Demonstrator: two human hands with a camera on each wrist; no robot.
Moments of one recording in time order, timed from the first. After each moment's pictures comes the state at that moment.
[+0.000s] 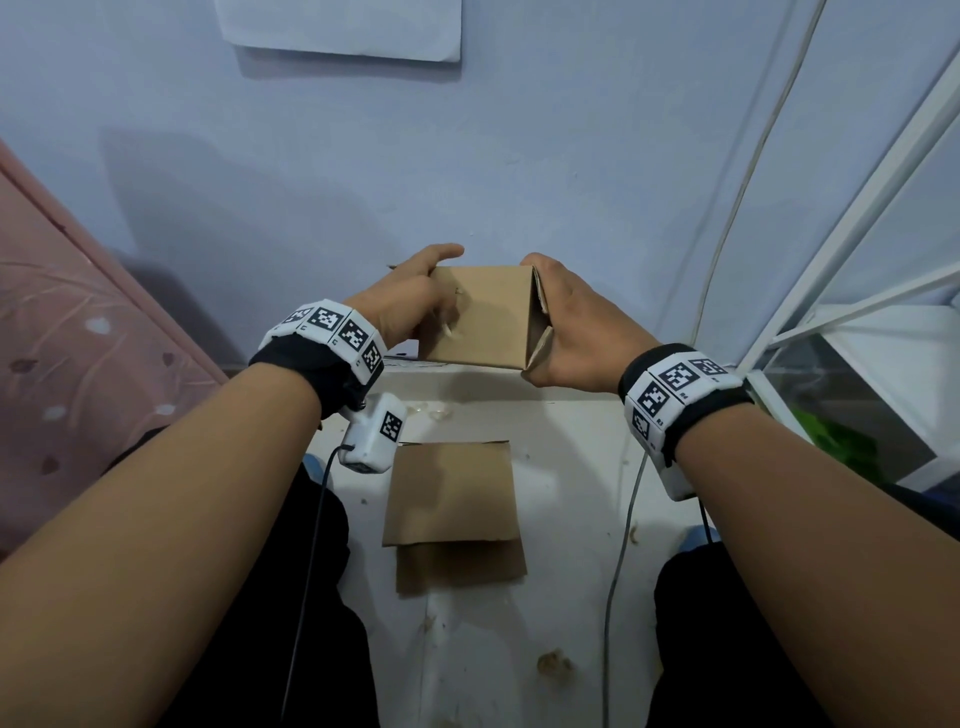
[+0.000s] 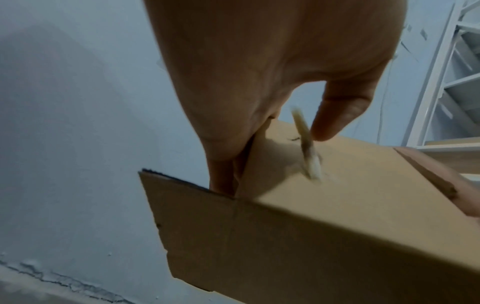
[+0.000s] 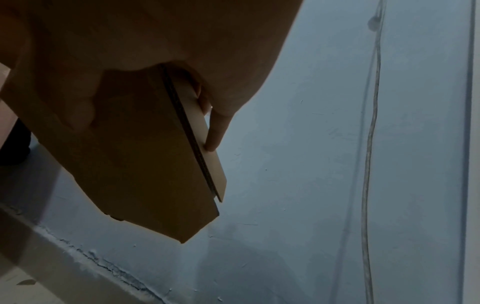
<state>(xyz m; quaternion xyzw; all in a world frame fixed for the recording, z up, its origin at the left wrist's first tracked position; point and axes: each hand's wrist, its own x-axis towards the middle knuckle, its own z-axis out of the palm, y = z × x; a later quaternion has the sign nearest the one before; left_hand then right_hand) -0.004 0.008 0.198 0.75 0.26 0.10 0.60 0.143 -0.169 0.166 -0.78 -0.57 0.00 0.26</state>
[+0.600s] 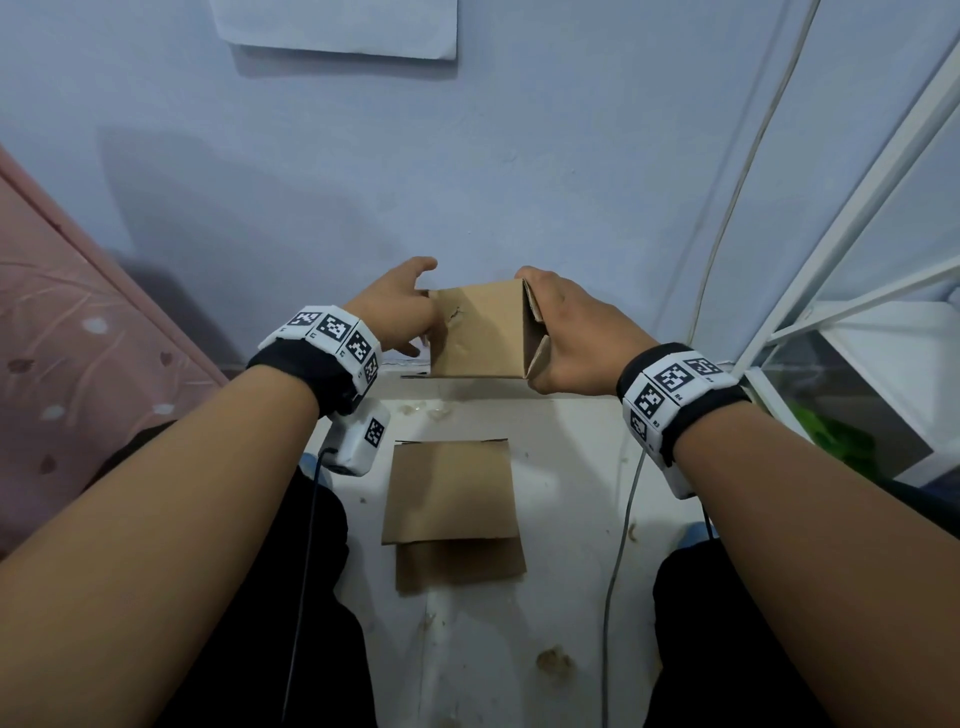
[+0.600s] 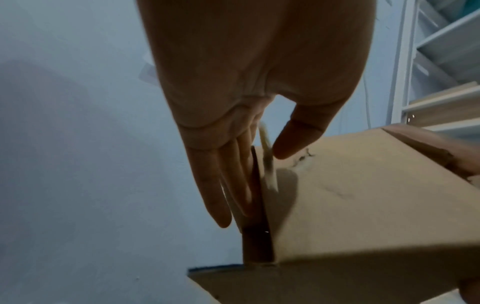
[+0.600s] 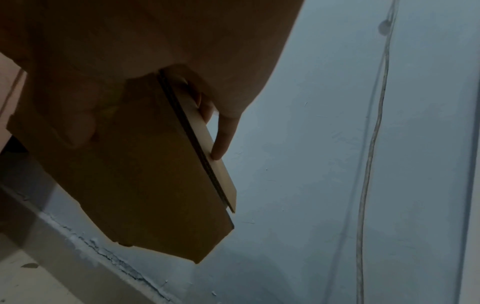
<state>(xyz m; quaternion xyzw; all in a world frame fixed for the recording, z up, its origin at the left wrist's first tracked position) -0.005 0.014 0.187 0.81 0.31 0.08 0.49 0.137 -0.176 0.169 -0.81 -0.56 0.01 0.16</state>
